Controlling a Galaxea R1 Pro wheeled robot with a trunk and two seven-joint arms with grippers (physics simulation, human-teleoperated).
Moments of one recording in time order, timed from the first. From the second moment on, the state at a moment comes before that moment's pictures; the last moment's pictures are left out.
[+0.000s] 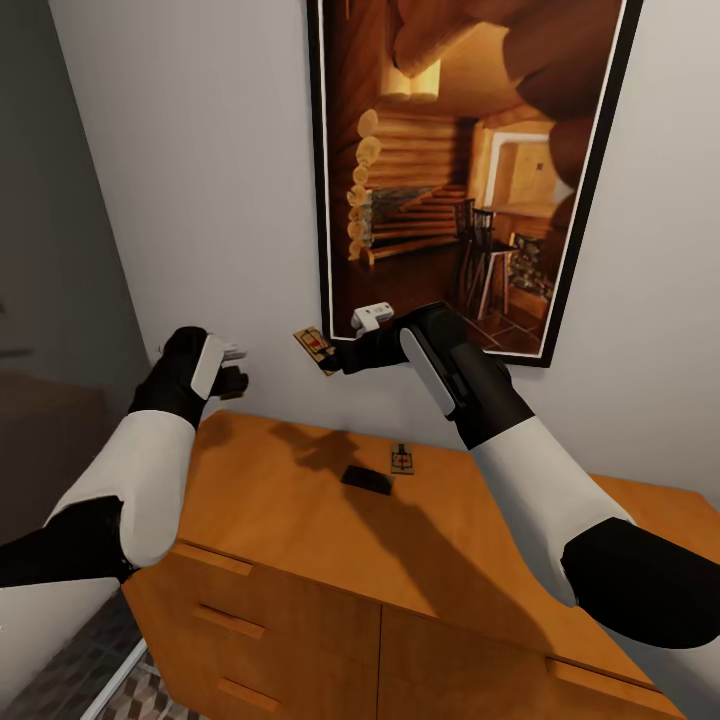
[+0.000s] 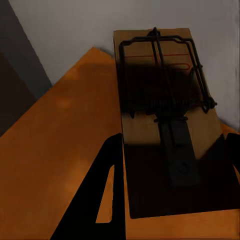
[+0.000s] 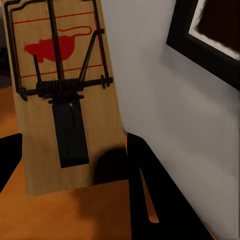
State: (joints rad) left arm -1.29 -0.05 0.23 -0.69 0.10 1.04 0.46; right arm -1.26 0.15 0.41 -1.04 -0.23 1.04 0.28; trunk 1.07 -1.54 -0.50
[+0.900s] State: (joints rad) left arm -1.29 -0.13 0.04 -0.69 0.12 1.05 0.45; right arm -1.26 0.14 0.37 -1.04 -0.23 1.04 0.22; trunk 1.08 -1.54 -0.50
